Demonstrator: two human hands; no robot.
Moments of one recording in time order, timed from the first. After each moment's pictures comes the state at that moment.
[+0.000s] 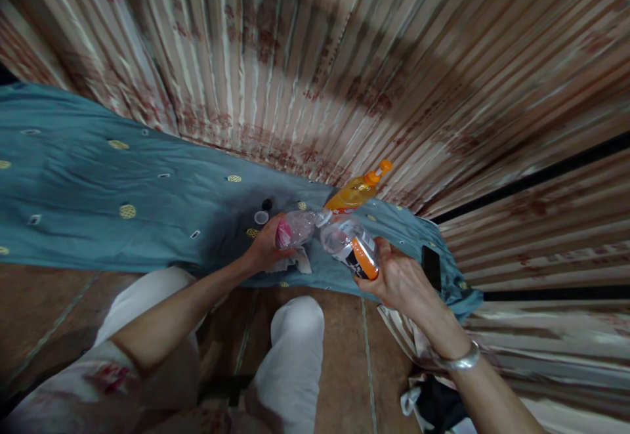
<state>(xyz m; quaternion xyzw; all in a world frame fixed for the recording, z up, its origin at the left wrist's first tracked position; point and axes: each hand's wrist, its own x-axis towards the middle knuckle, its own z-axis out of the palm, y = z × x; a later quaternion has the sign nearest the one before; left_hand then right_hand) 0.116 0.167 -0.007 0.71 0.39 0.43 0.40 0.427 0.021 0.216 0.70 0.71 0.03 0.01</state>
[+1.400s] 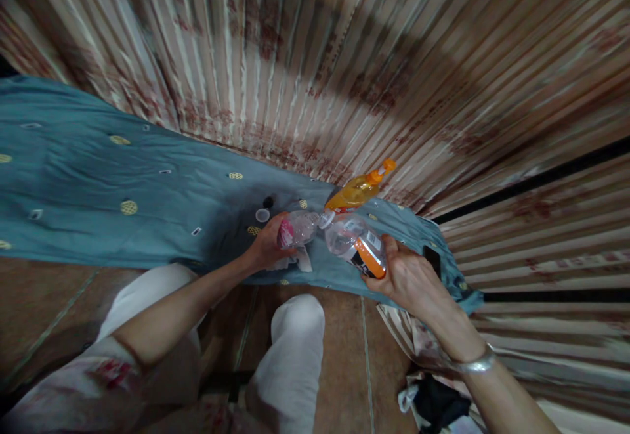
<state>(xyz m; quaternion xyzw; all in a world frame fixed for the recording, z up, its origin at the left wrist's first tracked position) 0.119 0.166 -0.010 0.73 0.39 0.43 0.37 0.437 0.018 0.223 0.65 0.75 0.13 0.06</state>
